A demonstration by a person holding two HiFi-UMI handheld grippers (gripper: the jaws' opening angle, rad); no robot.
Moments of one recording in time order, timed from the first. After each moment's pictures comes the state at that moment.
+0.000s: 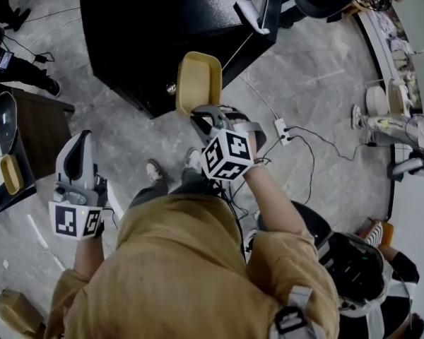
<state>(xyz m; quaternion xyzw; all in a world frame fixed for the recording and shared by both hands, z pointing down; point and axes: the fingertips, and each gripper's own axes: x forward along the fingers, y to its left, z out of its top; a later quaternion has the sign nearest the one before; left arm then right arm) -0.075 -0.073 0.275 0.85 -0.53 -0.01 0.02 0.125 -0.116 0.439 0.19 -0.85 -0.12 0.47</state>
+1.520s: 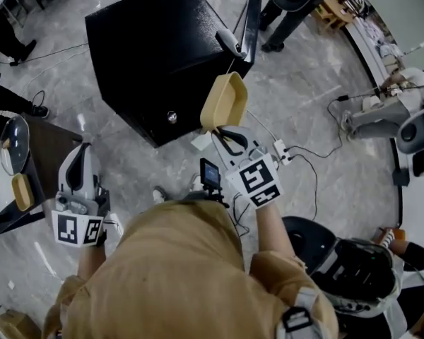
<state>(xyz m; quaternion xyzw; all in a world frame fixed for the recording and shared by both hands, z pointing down) -0.076 -0.064 0.228 0.85 -0.53 -0.05 -0.02 0.181 -0.100 0.330 0.36 -0.89 0.01 0.28</state>
